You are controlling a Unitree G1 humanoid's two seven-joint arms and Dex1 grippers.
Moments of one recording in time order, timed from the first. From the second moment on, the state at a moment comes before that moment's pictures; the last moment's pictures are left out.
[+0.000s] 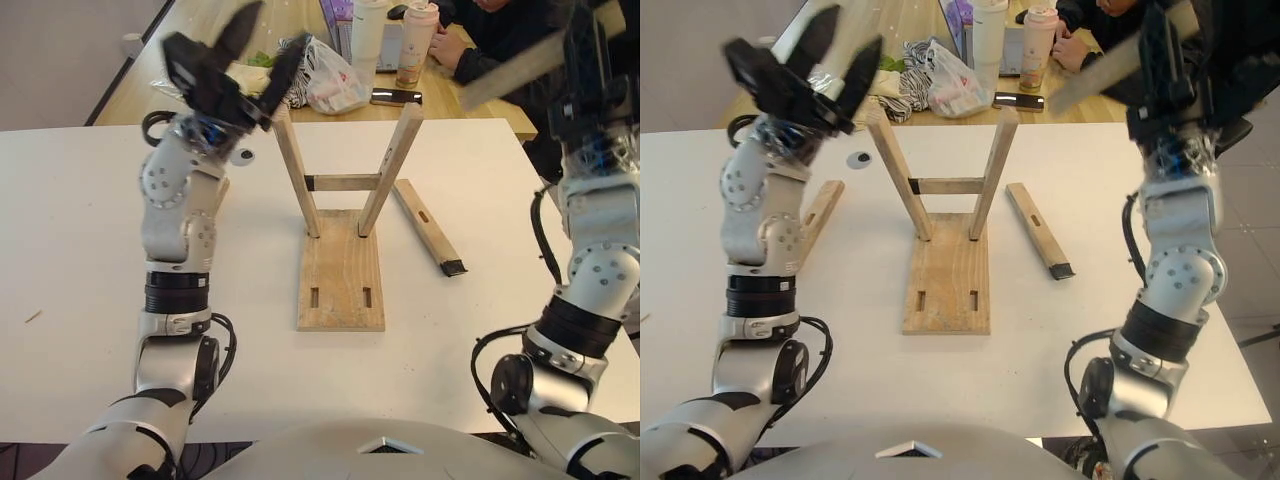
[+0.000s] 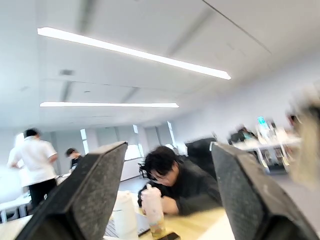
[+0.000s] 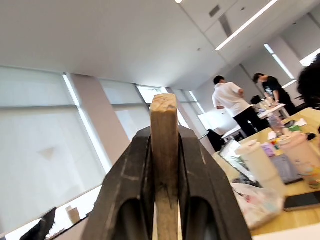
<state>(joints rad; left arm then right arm) -0.59 0.27 0.16 0.02 -0.49 0.01 -0.54 -0.40 -0.27 -0.46 -0.19 1.03 0.40 0.26</state>
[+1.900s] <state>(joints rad) -0.69 0.30 0.35 0.85 -0.35 -0.20 -0.33 -0.51 -0.21 -0.07 0.90 0.13 -0.52 0.36</state>
